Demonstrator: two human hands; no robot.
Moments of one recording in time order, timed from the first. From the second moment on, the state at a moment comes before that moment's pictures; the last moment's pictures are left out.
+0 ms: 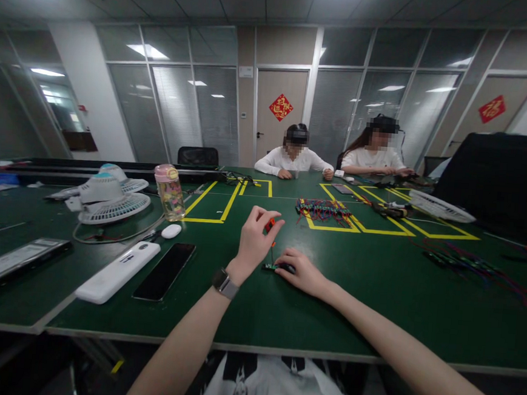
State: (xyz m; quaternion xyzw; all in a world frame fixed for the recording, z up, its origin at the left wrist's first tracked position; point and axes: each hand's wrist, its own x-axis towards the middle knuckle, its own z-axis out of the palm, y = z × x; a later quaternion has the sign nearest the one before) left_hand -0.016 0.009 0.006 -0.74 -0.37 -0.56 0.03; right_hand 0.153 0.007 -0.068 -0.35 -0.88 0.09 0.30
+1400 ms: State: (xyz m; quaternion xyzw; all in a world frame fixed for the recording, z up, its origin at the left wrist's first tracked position) left_hand -0.014 0.022 0.009 -0.63 -0.24 -0.60 -0.43; right_hand 0.154 0.007 -0.067 -0.35 -0.89 0.10 0.29
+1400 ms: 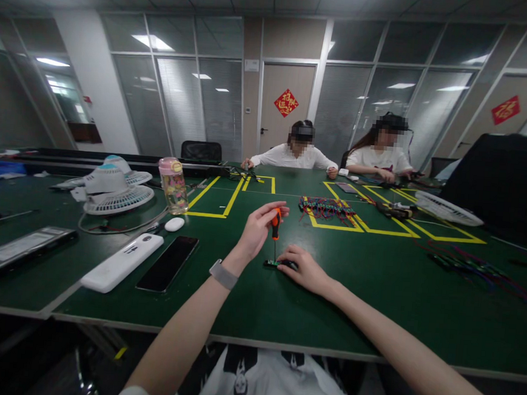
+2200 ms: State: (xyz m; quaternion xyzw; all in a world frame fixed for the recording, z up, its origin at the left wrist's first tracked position) left_hand -0.028 0.010 0.013 -0.76 -0.37 -0.42 0.34; right_hand 0.154 0.008 -0.067 -0.34 -0.89 0.09 0.30
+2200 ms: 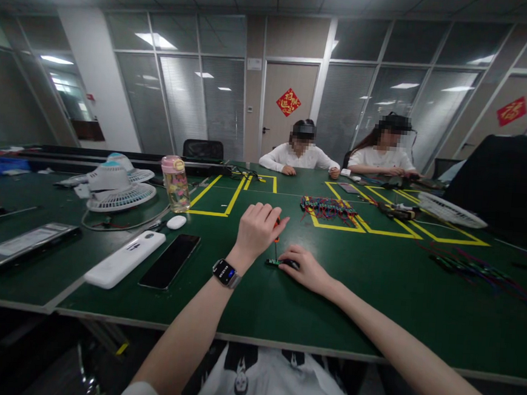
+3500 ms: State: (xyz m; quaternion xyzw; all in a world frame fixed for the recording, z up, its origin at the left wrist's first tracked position) left_hand -0.013 0.006 0.009 -0.72 -0.33 -0.60 -0.10; right_hand 0.156 0.011 -0.071 -0.35 -0.88 0.13 0.31
